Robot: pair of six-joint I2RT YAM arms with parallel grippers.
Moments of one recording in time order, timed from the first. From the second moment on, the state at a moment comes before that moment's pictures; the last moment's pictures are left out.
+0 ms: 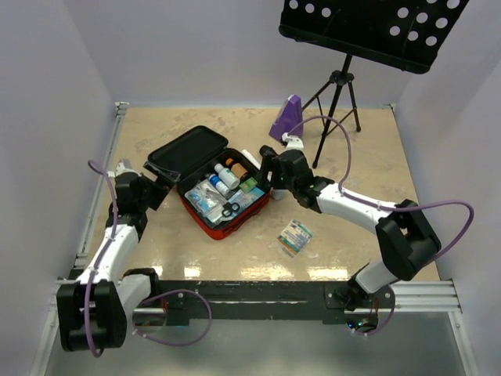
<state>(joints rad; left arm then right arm) 0.06 0.97 0.49 0.00 0.15 -0.91 0.66 1.53 0.94 0.03 0.21 0.57</state>
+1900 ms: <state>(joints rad) 0.03 1.28 0.59 0.89 0.56 -0.67 0.75 1.51 0.80 0.13 0.09 0.49</state>
